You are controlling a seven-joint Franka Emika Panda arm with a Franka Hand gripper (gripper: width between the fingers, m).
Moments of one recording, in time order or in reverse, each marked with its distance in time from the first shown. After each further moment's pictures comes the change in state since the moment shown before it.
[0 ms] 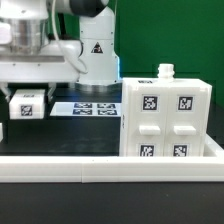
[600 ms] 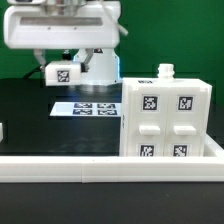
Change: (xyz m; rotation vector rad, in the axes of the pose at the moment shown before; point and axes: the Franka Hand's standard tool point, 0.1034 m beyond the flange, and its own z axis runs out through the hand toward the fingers) arm 0.040 -0.069 -0.063 0.033 0.032 0.068
